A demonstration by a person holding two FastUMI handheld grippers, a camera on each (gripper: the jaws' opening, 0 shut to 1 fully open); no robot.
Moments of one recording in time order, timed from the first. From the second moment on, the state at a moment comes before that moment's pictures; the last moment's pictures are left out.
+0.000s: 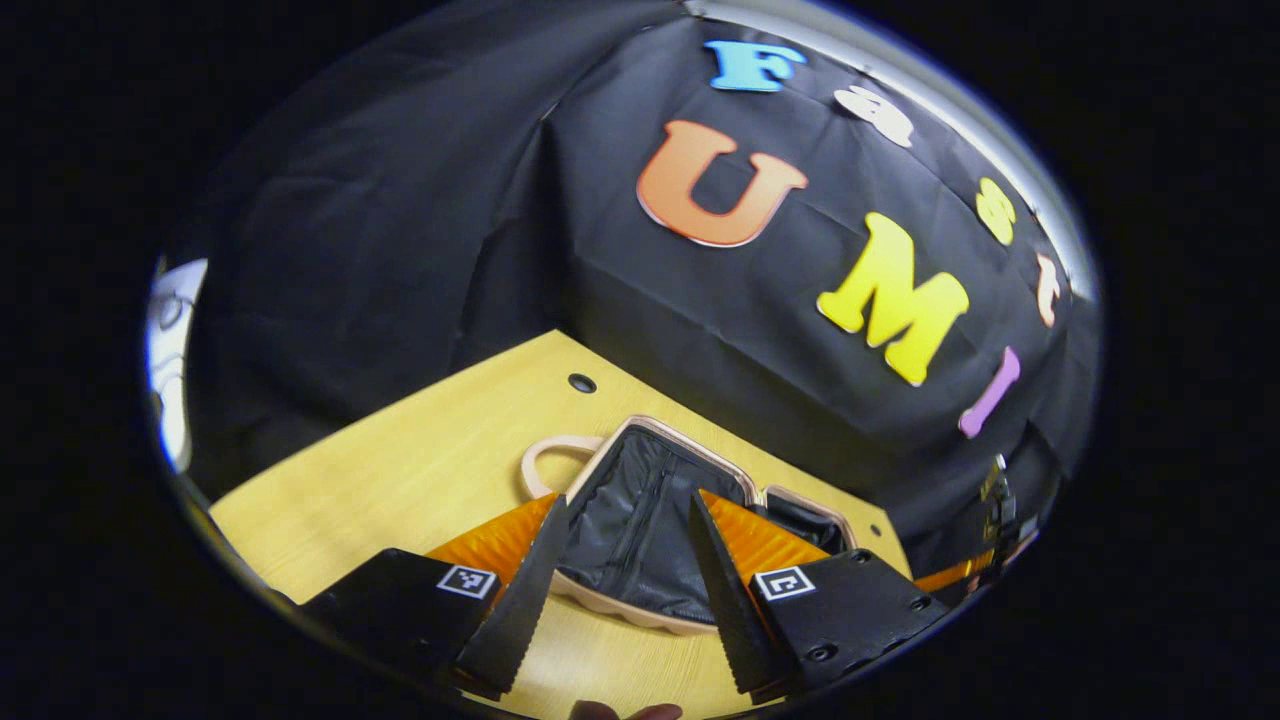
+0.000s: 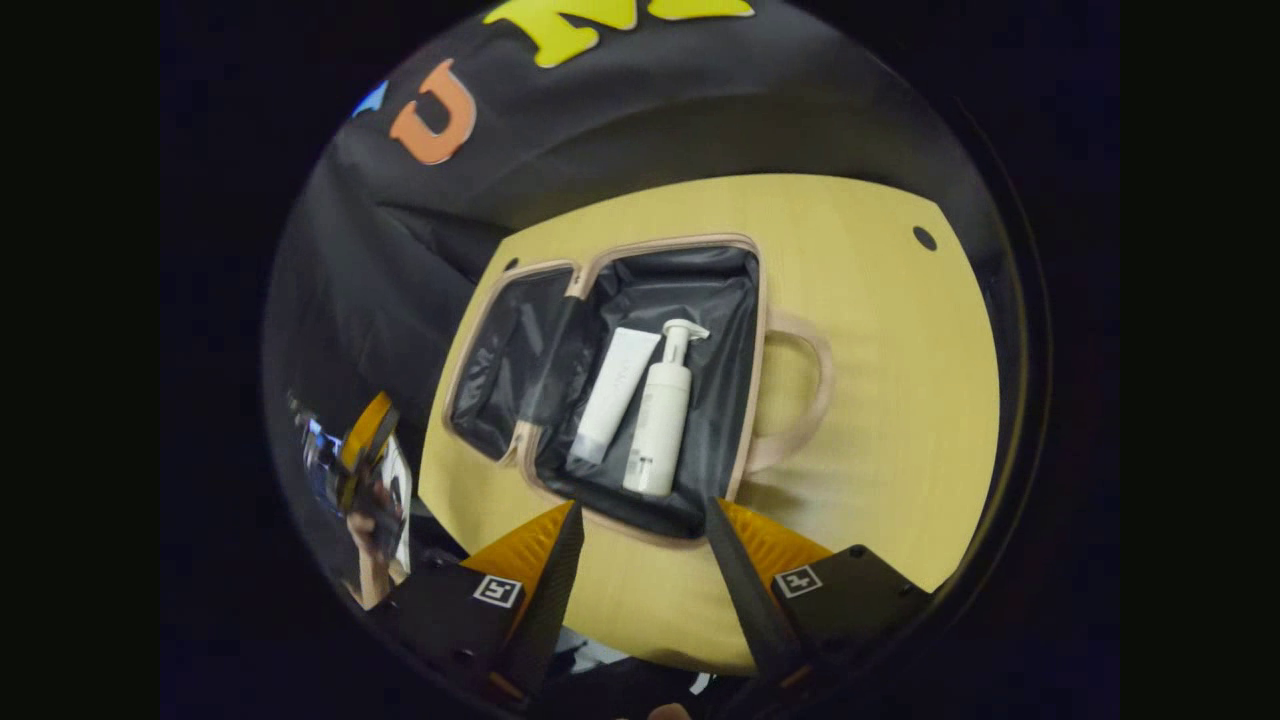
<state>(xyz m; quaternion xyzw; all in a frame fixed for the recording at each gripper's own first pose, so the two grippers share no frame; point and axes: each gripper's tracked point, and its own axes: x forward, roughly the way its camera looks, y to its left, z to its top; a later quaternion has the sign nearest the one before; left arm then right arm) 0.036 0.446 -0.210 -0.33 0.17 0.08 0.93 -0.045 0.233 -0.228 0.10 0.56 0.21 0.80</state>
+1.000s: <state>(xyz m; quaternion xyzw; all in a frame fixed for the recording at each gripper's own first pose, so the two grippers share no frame) 0.143 0.499 -0.342 -0.56 0.25 0.10 0.79 -0.060 0.182 -0.166 0.11 0.44 0.19 0.87</state>
